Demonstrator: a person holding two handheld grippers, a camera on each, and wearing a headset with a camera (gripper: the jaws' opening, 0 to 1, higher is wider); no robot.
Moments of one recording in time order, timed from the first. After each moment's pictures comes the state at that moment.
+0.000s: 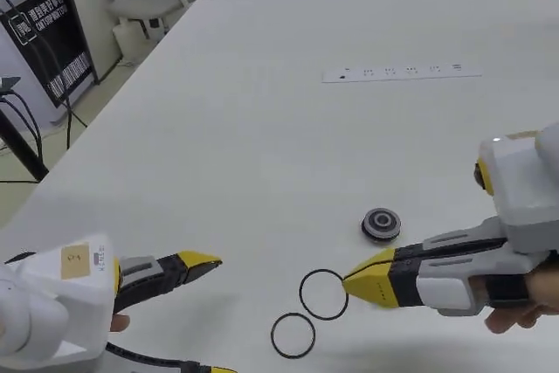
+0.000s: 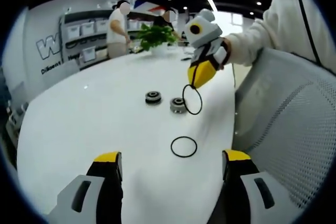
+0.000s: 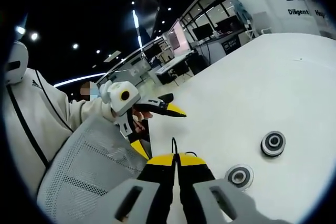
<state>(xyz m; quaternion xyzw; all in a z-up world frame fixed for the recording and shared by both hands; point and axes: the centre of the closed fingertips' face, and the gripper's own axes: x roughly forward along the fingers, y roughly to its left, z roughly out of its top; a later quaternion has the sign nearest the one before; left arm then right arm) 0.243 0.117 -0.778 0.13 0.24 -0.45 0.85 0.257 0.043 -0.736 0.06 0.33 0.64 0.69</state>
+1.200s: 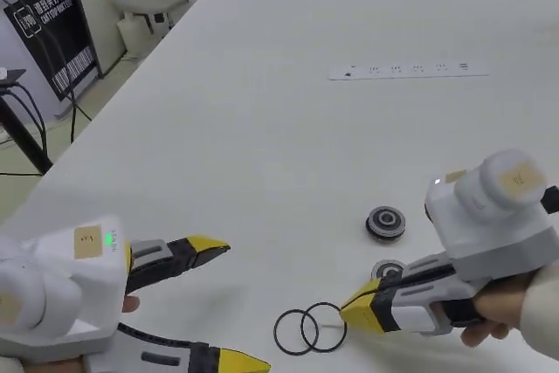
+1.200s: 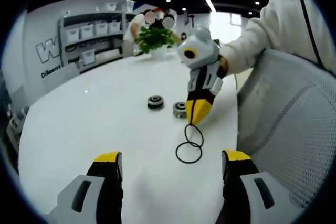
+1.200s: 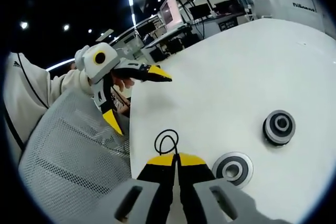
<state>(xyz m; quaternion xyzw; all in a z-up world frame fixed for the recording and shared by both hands) 0.254 0.113 -0.771 0.13 0.23 -0.45 0.85 0.265 0.044 -0.801 -0.02 0.38 0.62 0.68</state>
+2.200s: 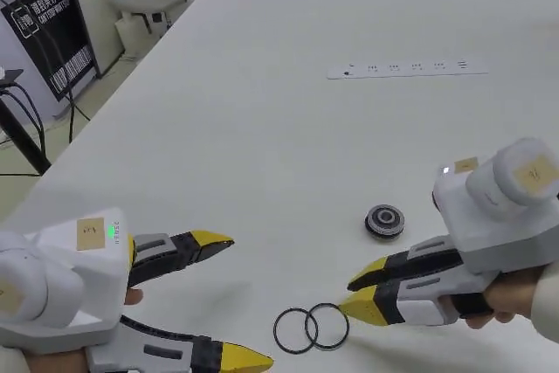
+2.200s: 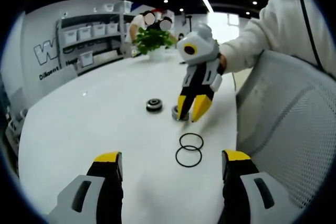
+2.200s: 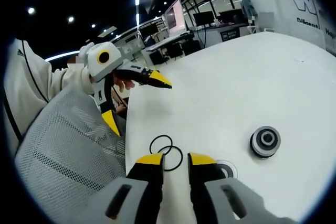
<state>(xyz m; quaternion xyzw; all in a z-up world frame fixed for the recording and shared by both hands) 0.256 0.108 -0.766 0.14 0.23 -0.46 0.85 0.280 0.037 -0.784 -0.04 0.34 0.62 0.70</state>
